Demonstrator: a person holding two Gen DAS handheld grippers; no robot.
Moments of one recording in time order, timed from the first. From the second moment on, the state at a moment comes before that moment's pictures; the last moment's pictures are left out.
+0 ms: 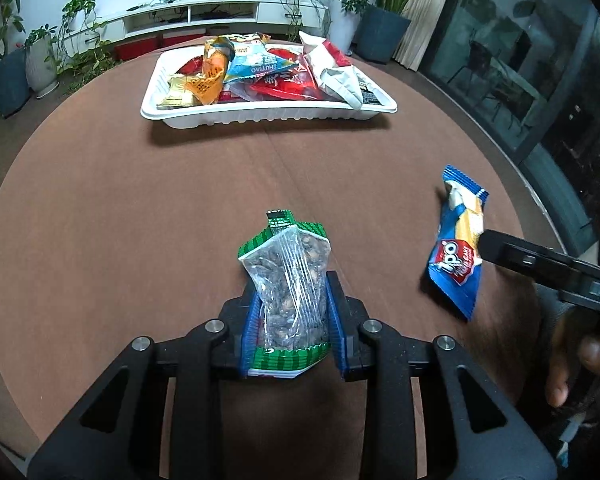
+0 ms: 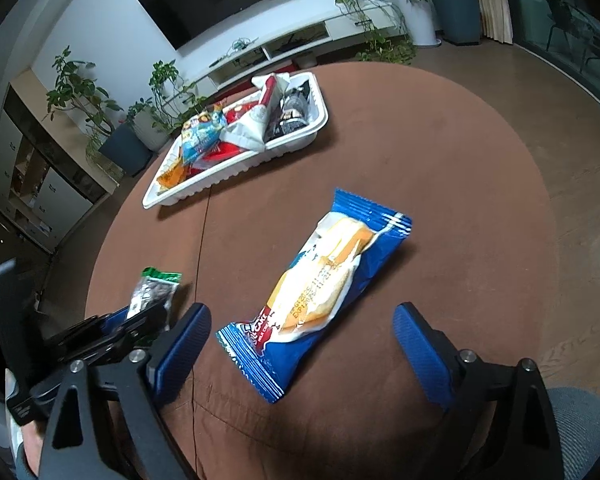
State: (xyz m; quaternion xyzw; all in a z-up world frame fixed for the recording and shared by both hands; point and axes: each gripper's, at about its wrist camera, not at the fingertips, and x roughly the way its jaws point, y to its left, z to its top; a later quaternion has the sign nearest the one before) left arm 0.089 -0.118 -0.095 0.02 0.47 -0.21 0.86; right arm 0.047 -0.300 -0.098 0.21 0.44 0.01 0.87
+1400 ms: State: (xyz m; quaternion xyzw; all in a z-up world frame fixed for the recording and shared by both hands) left arm 0.067 -0.100 -0.102 -0.02 0.47 -0.22 0.86; right arm 0.077 -0.256 -0.113 0.02 0.48 0.00 0.88
